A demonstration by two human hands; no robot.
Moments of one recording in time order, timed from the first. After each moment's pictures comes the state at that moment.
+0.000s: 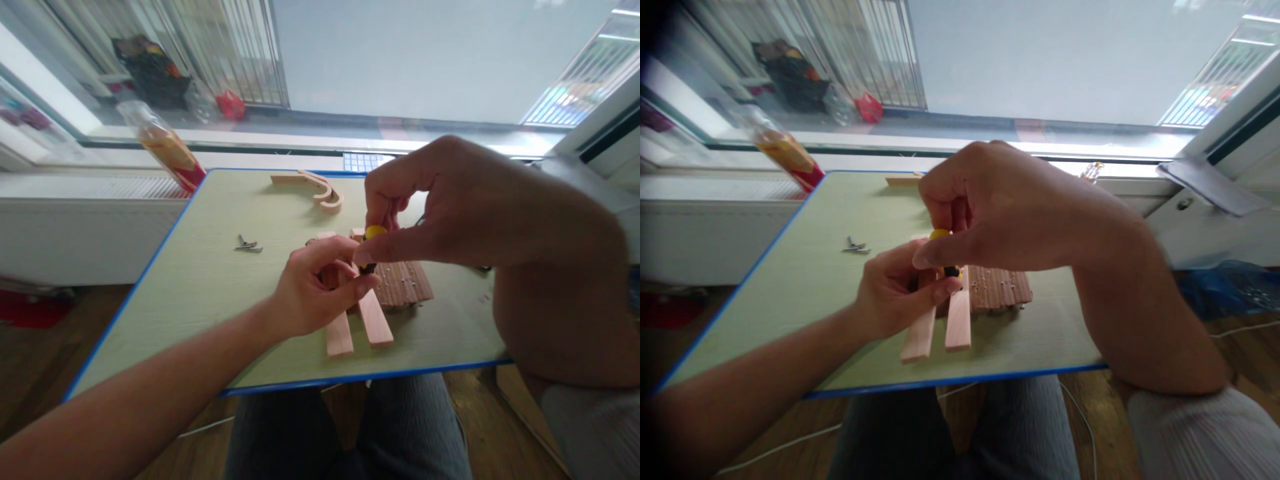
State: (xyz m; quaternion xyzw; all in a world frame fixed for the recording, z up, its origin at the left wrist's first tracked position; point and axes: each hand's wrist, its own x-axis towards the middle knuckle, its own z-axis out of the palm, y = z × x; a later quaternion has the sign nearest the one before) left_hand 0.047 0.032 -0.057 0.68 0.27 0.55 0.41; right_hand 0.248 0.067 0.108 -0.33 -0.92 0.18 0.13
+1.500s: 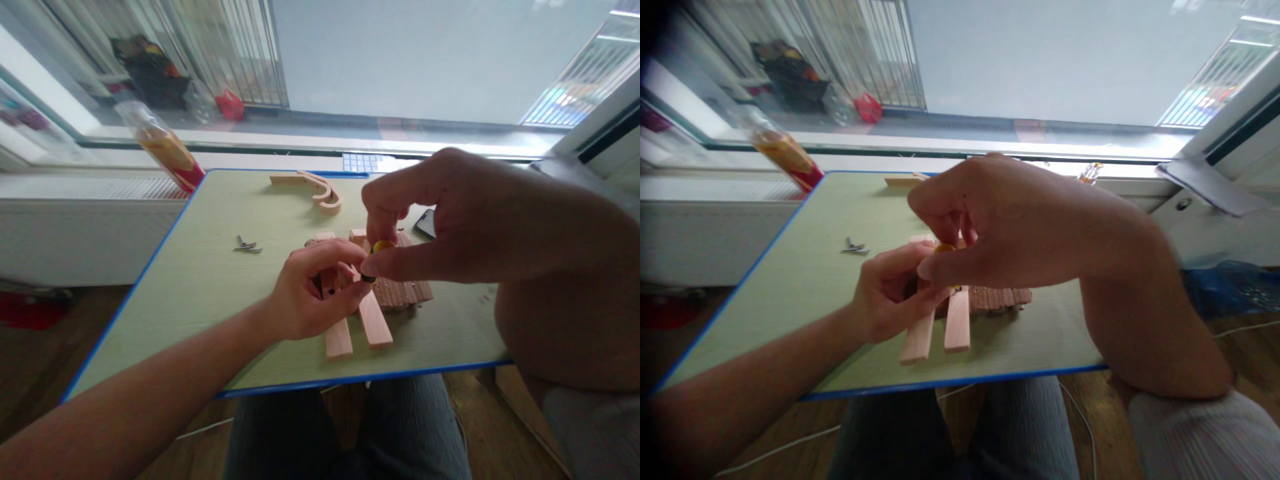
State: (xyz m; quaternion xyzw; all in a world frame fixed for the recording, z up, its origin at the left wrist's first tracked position) left_hand 0.039 0.034 -0.048 0.69 0.23 0.52 0.44; right_hand 0.249 0.061 0.117 -0.31 -0.92 0.22 0.08
